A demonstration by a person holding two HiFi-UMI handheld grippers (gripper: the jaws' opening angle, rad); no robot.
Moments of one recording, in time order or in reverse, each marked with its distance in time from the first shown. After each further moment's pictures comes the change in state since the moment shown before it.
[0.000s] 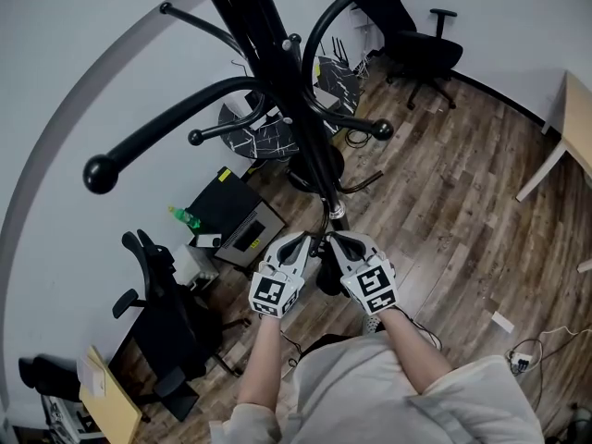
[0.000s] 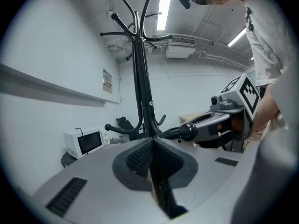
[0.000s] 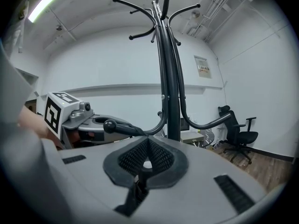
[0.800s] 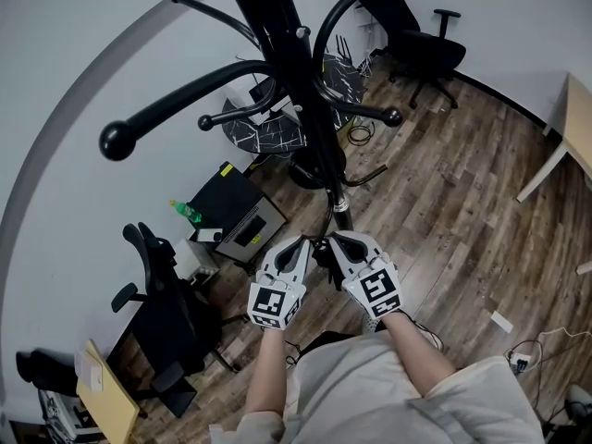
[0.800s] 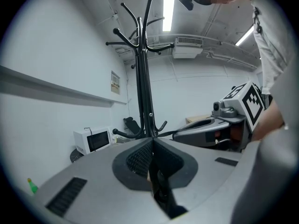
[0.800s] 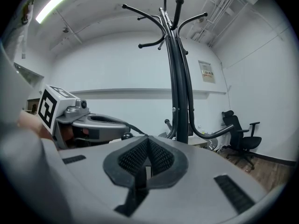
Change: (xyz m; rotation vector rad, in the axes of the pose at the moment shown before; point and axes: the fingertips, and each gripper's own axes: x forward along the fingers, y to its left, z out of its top) left arm -0.036 -0.012 0.029 -0.038 0.002 0.097; right arm -0.018 0.024 0.023 -0.035 -0.055 0.035
